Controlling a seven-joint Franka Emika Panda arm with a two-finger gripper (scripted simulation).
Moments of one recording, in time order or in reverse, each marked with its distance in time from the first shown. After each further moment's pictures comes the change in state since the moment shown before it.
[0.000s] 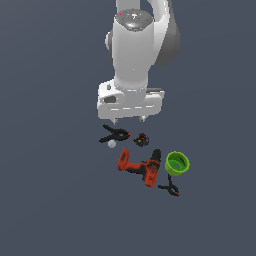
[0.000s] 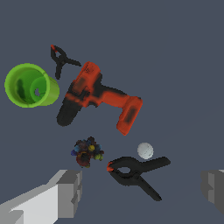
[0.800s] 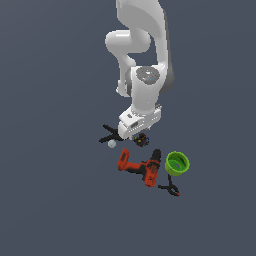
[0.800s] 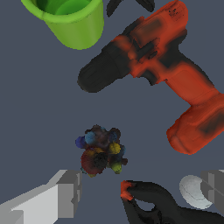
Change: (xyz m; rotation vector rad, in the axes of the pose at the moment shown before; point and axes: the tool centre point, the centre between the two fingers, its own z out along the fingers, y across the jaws) arm -0.037 -0.059 0.132 0.010 0.010 -0.430
